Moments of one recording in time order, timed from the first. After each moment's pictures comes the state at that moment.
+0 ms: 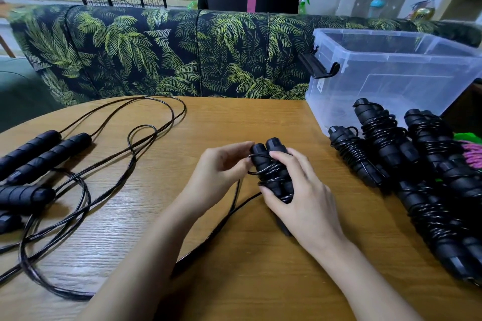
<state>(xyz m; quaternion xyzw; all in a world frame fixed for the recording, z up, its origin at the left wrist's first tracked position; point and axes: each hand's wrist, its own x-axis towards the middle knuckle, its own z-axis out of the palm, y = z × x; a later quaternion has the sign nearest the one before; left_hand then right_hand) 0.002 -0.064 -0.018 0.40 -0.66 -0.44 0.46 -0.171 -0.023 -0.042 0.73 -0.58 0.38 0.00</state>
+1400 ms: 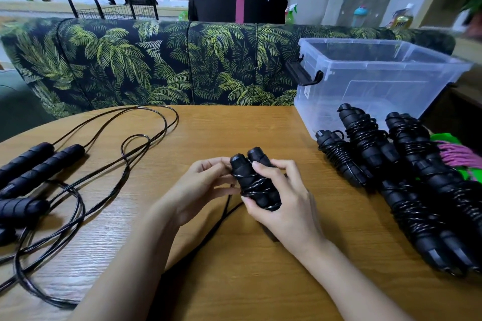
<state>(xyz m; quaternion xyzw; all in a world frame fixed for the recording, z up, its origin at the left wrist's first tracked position) 0.014 -0.069 -0.022 0.39 -0.52 -0.65 0.39 -0.167 -0.023 -0.050 0.73 -0.50 0.46 0.00</state>
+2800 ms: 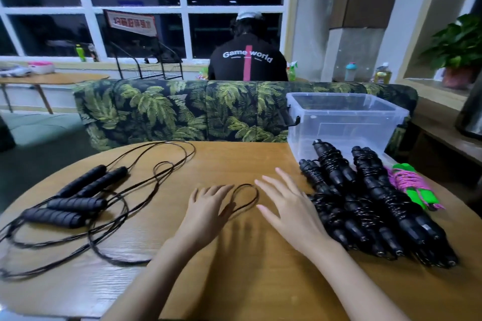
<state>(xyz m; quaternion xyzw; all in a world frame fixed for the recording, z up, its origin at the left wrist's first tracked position) 0.006 0.012 -0.017 0.58 -0.78 -0.03 0.23 -0.206 0.043 0.014 0.82 -0.52 0.24 0.04</state>
